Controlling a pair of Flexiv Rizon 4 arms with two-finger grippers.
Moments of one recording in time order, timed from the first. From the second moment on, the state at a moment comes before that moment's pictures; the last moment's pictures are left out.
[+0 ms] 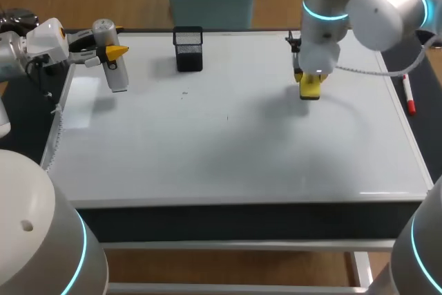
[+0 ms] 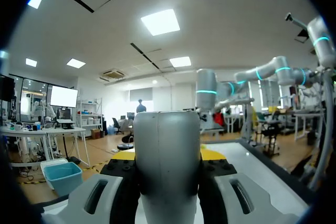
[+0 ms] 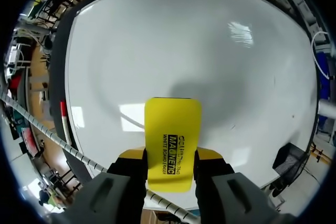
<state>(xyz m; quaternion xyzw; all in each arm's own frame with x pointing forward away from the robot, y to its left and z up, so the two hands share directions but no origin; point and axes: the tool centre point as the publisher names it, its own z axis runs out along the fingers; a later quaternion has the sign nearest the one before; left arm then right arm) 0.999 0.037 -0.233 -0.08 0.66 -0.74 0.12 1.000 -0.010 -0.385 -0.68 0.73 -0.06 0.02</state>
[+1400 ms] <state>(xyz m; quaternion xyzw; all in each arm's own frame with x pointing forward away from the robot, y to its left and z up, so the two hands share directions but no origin) 0.999 0.037 -0.233 -0.08 0.66 -0.74 0.12 1.119 0.033 -0.412 -0.72 0.70 -0.03 0.01</state>
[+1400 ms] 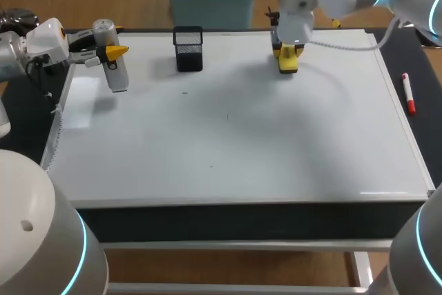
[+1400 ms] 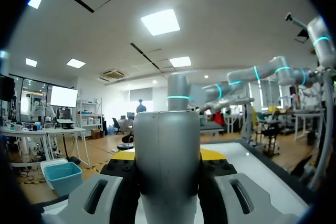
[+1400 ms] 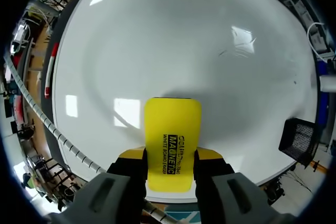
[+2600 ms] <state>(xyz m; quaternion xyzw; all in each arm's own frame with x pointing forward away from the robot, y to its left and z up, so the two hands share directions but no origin) 0.999 0.037 -0.233 -0.08 0.66 -0.74 0.11 1.122 0.041 -0.416 -0.67 0.74 0.01 0.03</state>
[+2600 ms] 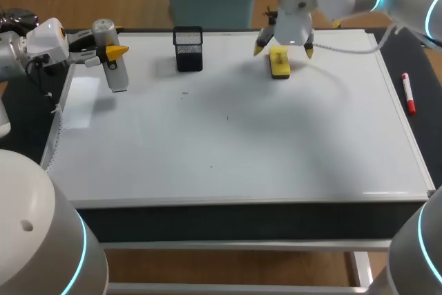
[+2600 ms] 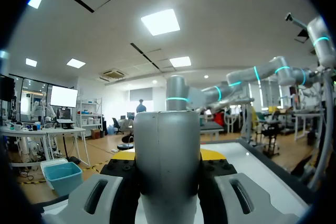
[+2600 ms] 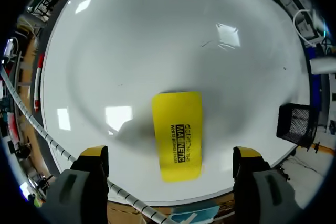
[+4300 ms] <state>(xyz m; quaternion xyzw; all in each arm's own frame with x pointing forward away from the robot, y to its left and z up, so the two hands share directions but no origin) 0.999 0.037 -0.233 -0.08 0.66 -0.74 0.11 1.096 -0.146 -0.252 -0.31 0.91 0.19 0.20</state>
